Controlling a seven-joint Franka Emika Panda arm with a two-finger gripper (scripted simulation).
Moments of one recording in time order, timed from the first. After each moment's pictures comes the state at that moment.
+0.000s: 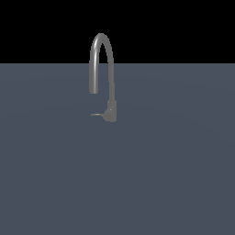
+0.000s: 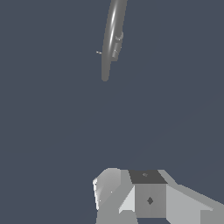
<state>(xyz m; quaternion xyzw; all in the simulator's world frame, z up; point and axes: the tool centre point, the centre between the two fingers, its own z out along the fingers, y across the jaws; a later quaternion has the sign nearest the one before) -0.255 0.018 0.477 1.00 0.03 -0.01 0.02</state>
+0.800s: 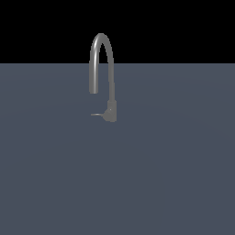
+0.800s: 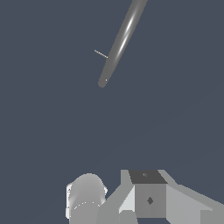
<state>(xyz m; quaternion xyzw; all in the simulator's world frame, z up) -0.224 0.030 0.456 0.99 0.11 -0.02 0.10</state>
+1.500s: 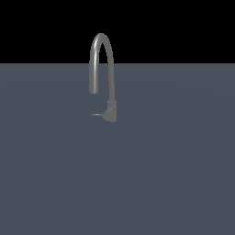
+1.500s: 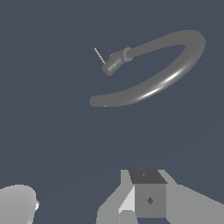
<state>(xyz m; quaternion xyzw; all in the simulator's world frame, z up) -0.161 0.064 0.397 0.91 0.30 -0.03 0.28</state>
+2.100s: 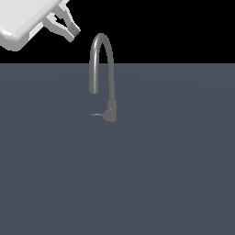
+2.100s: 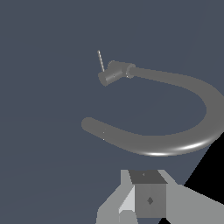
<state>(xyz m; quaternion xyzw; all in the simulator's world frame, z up) -0.125 0.087 0.345 0.82 0.42 -0.04 0.39</state>
